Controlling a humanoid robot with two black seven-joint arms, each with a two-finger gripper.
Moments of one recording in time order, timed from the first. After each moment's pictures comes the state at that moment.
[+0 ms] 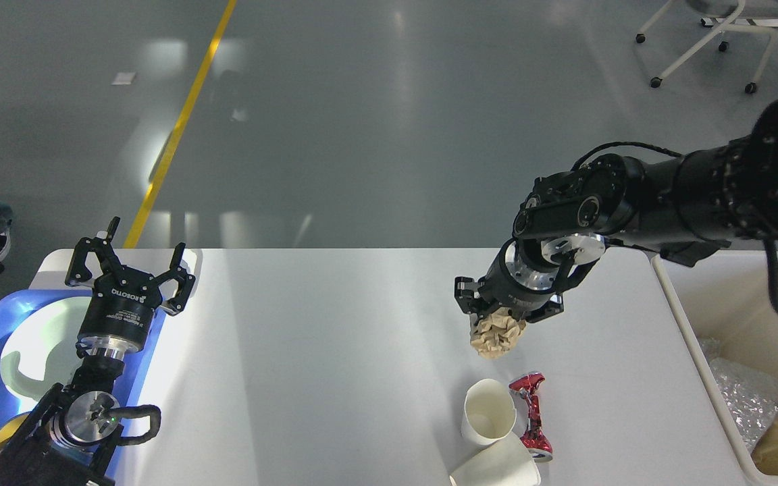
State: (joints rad) left arm -0.26 0.13 -1.46 -0.81 0.40 -0.56 -0.32; right arm 1.85 0.00 -1.08 1.23 0.23 0.41 -0.27
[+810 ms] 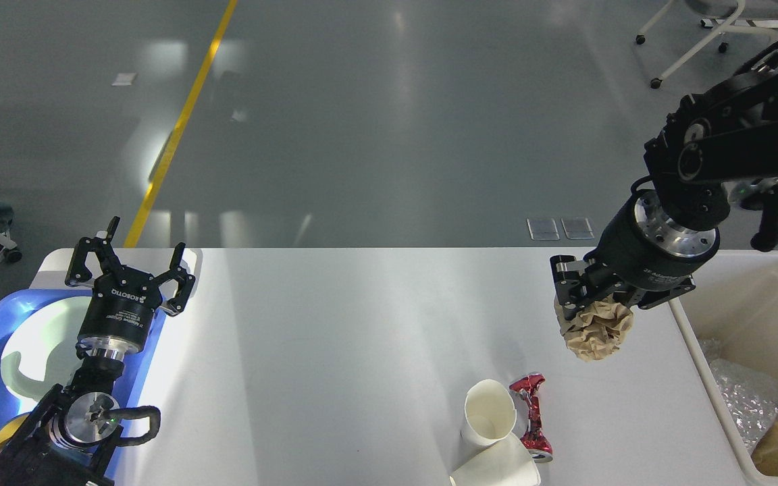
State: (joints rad) left arm -0.26 0.13 -1.46 -0.81 0.40 -0.56 -0.32; right arm 2.38 -0.21 -1.34 1.69 0.05 0.58 -0.05
